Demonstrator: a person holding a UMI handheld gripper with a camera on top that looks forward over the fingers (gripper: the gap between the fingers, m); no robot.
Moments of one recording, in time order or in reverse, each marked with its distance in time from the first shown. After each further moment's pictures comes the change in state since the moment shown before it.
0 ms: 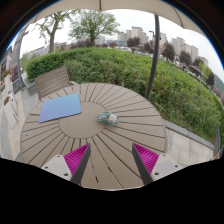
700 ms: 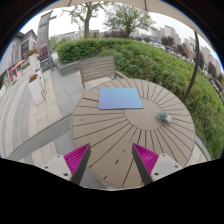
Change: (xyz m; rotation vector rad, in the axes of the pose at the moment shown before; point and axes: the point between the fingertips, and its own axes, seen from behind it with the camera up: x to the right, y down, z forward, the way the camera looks) arm -0.228 0.018 -0.127 -0.107 -0.284 -0.214
